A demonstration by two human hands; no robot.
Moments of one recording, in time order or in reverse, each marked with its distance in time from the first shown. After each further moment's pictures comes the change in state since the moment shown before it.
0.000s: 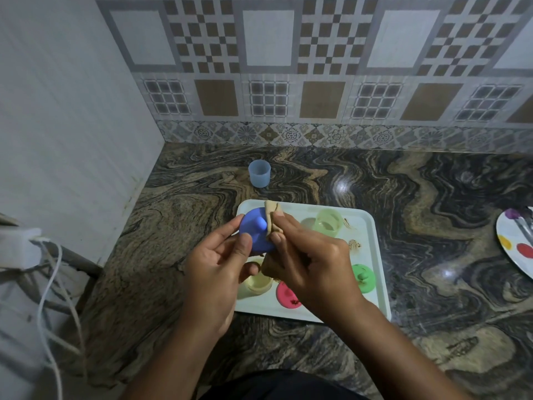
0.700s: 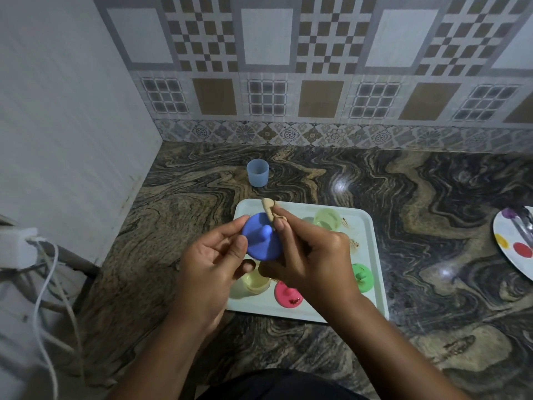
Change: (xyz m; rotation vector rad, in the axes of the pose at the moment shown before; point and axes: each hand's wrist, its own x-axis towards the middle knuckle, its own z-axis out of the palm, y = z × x) left_hand 0.003 0.001 -0.010 0.050 -0.083 0.019; right_hand 0.007 -0.001 0.003 -0.016 0.044 0.163
